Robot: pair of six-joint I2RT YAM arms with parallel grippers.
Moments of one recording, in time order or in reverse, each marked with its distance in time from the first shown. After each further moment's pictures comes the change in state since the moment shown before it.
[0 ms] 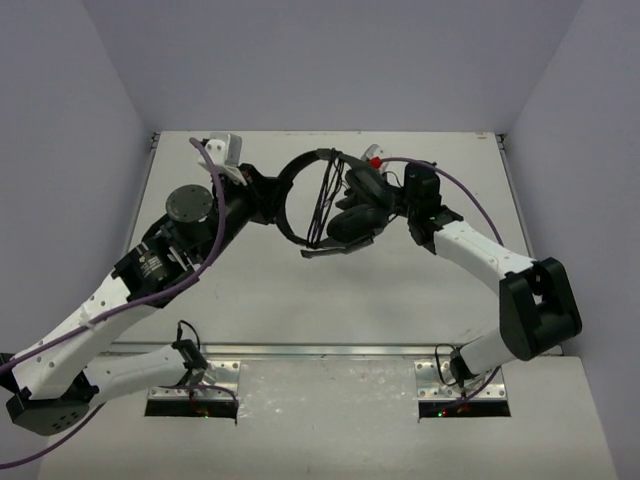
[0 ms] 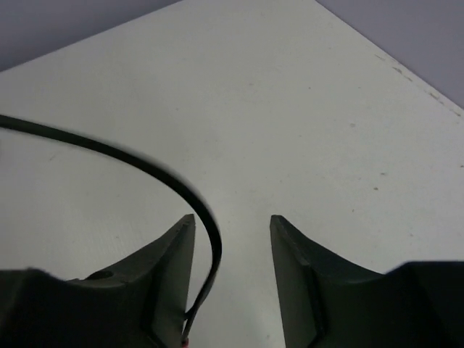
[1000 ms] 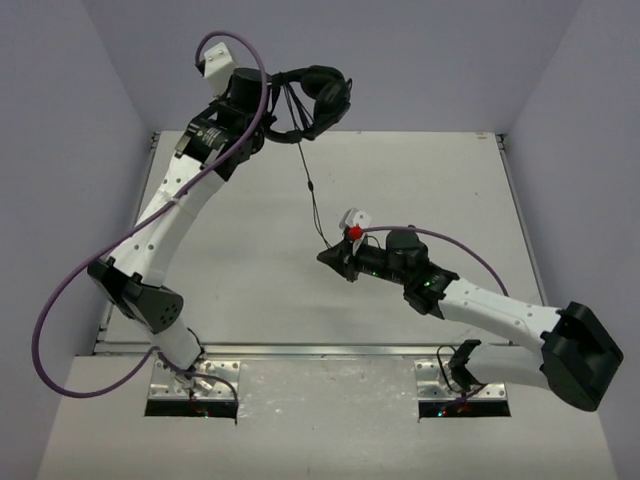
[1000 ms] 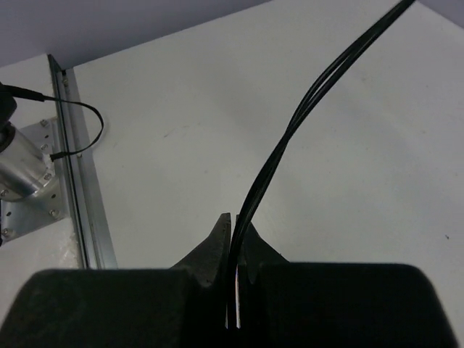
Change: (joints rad) left arm 0.336 0.723 0.829 -0.486 -0.365 -0.294; right arm 0.381 -0.265 -0.372 0.172 0.232 0.154
